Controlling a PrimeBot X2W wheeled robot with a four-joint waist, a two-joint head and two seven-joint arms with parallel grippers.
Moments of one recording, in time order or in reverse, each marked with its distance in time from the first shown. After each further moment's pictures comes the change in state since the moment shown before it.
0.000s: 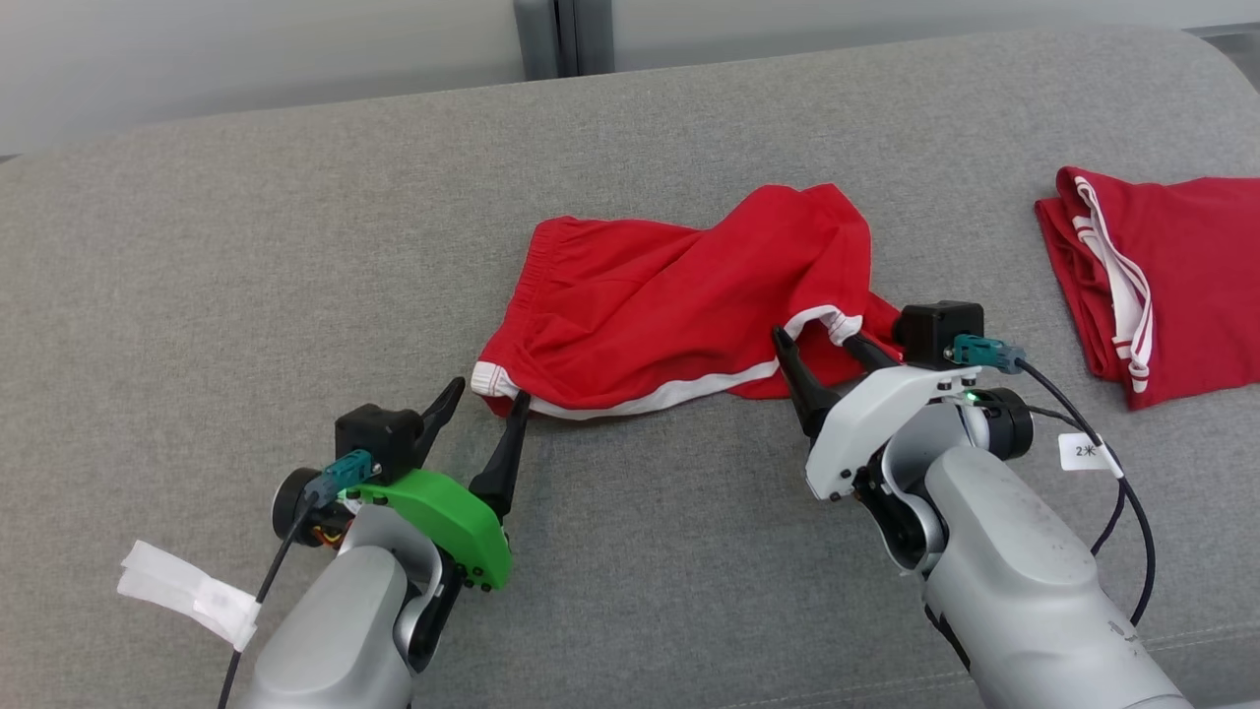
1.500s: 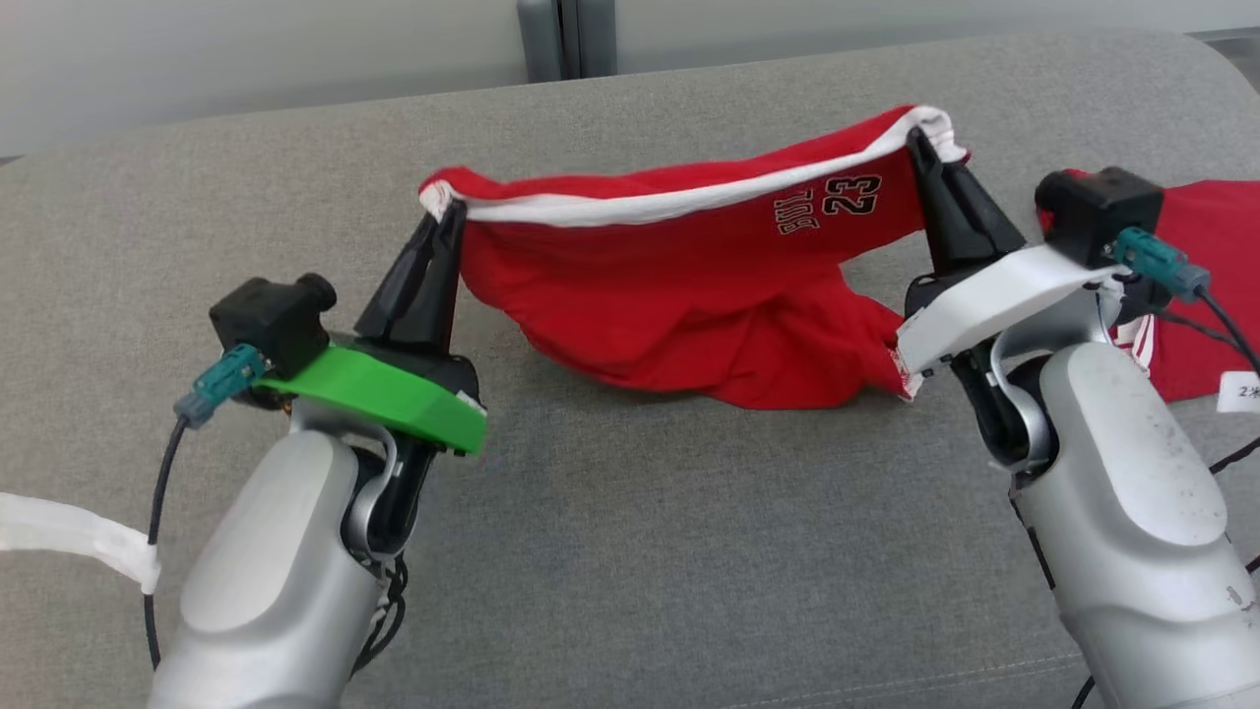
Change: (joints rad) left arm -0.055 0.049 0.099 -0.346 -0.119 0.000 0.000; right arm -0.005 -0.093 -0.142 -0.378 -0.129 0.000 -0.027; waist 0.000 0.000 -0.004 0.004
